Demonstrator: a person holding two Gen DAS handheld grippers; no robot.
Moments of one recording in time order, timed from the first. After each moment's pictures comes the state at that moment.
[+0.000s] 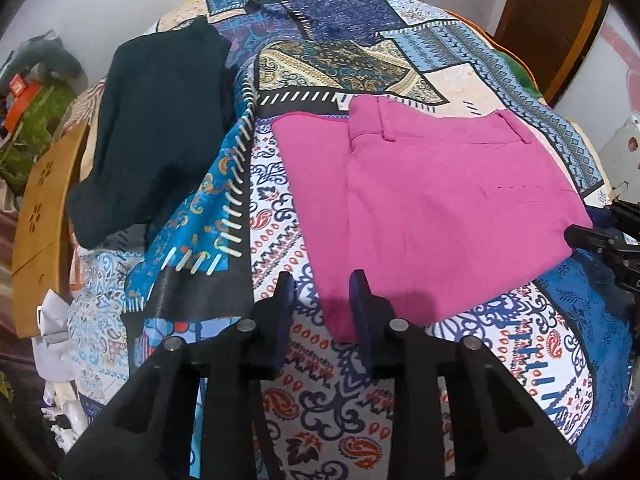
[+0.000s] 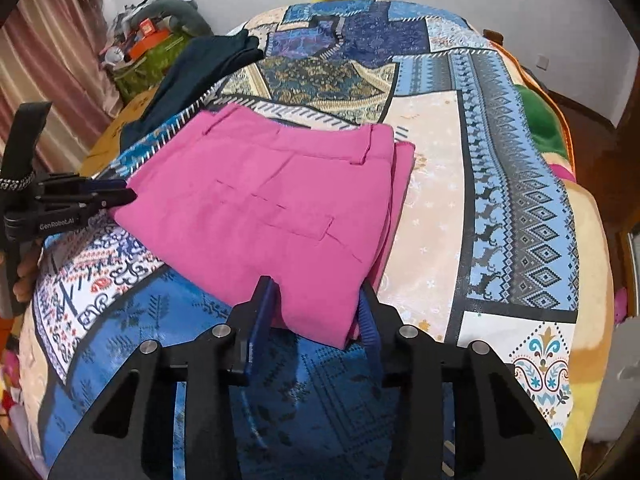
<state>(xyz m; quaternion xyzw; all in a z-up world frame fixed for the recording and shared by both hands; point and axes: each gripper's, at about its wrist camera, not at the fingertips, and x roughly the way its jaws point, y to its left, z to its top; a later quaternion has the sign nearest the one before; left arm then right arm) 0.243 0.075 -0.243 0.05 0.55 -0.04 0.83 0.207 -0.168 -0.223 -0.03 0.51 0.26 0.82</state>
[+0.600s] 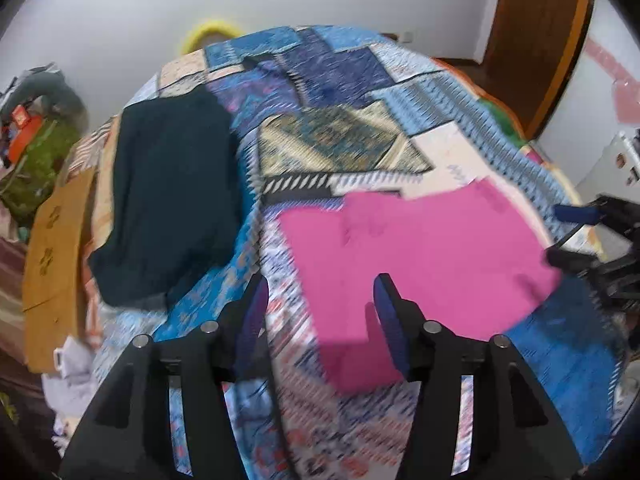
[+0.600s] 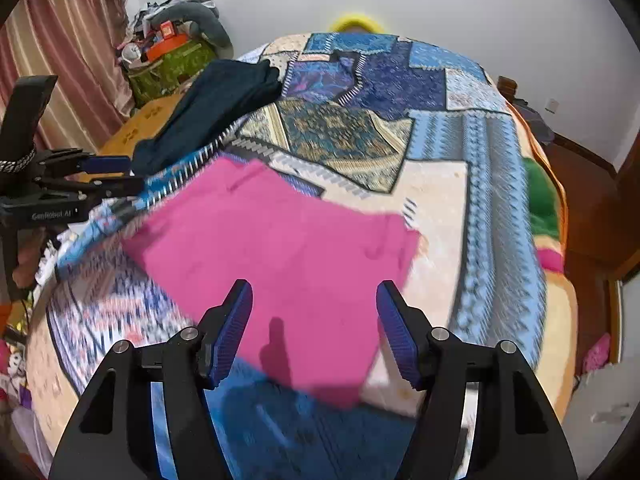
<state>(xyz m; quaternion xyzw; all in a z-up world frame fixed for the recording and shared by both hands) 0.273 0.066 -0.184 0.06 0.49 -0.07 0.87 0.232 -0.145 -0.175 -0.06 0.46 0.28 0.84</state>
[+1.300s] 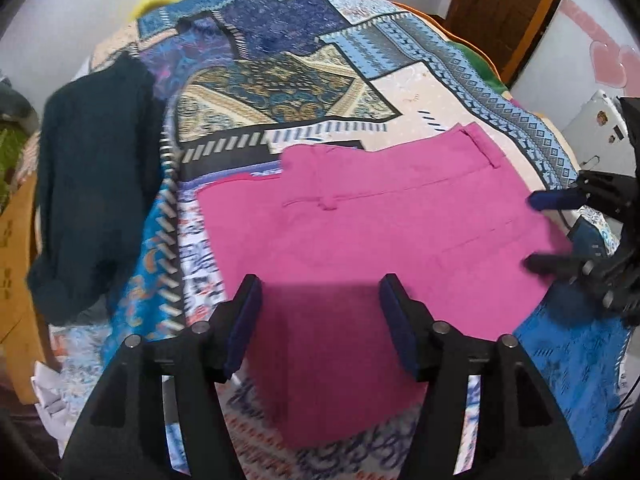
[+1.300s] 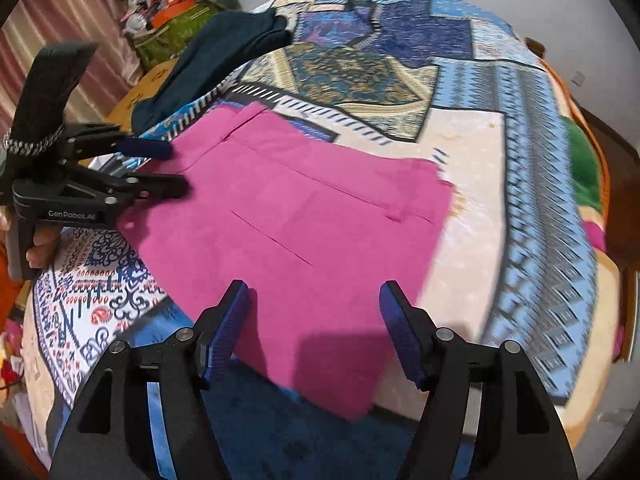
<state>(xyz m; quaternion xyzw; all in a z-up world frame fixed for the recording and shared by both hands) 0.294 0.043 -0.240 0.08 0.55 -0.13 0.82 0.240 -0.148 -0.215 -0.06 0.53 0.30 0.79</state>
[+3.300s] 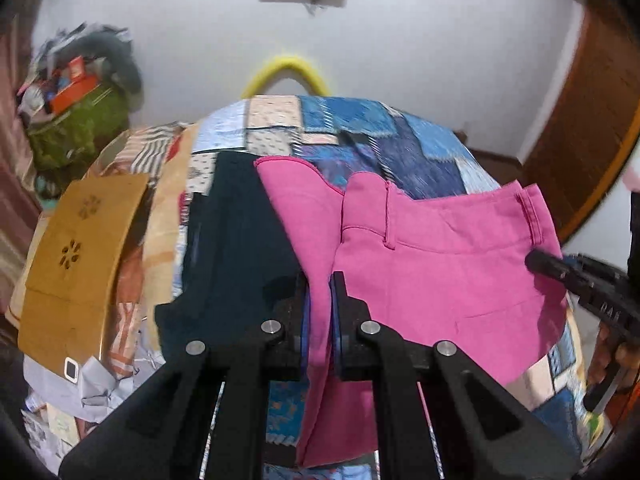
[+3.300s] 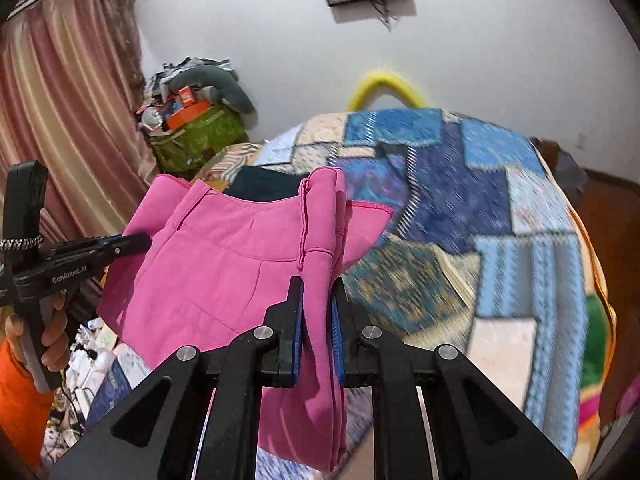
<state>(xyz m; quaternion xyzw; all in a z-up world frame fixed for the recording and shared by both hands) 0.329 0.210 -0.109 -0.08 0.41 0.02 0.91 0.343 -0.032 -0.104 0.01 0.39 0.33 0.86</state>
